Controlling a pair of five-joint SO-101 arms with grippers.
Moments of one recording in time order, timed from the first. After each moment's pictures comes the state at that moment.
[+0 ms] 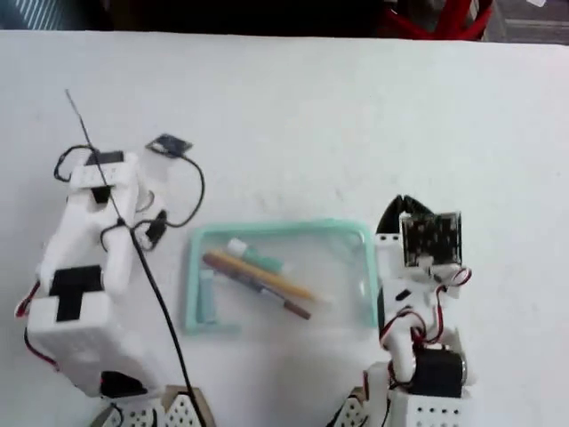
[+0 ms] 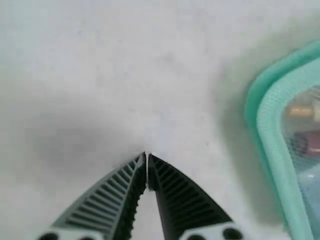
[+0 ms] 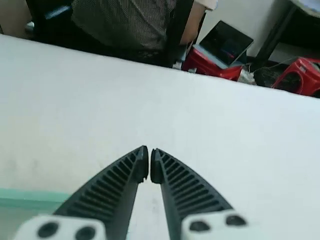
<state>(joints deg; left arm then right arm) -13.0 15.2 19.3 72.7 -30.5 -0.3 -91.1 72.6 46.5 13.7</state>
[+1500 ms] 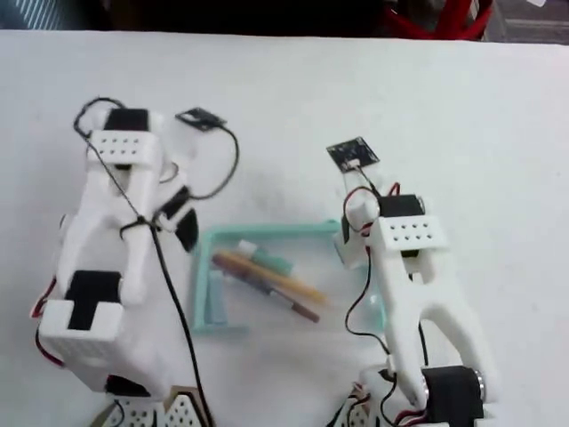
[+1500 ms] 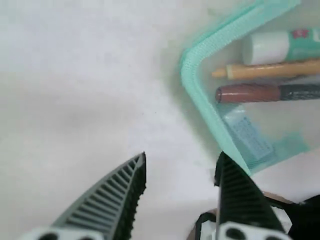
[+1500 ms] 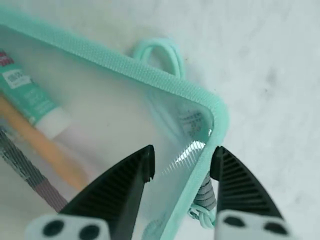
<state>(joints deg) -2.3 11.5 1.3 98.2 -27.3 -9.8 -17.8 39.4 67.3 18.6</state>
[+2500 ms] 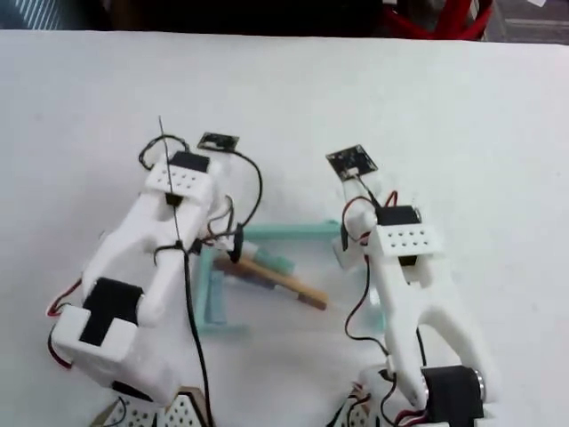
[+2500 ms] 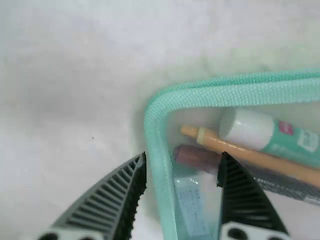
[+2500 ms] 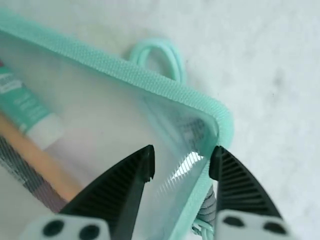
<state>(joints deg) 9.5 9.4 20.2 77.7 8.8 -9.8 -17.7 46.0 59.1 18.6</state>
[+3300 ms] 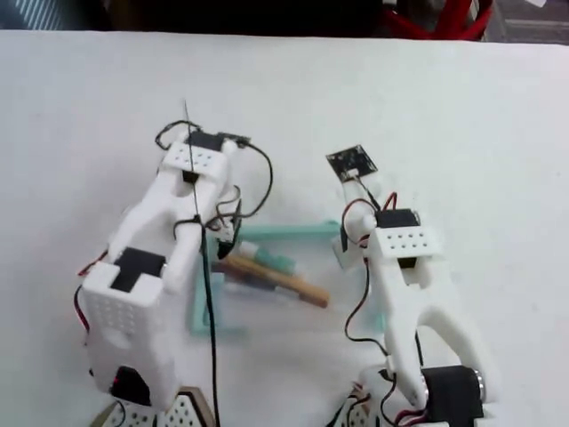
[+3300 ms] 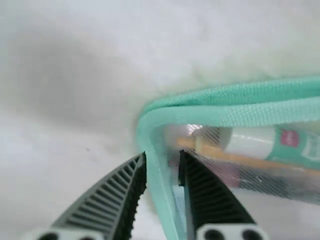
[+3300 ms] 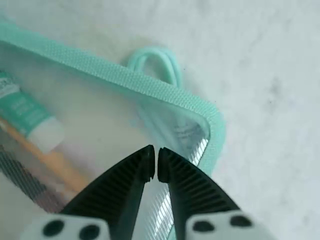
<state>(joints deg) 8.8 31.0 -0.5 88.8 5.5 -9.7 -17.8 46.9 56.6 18.6</state>
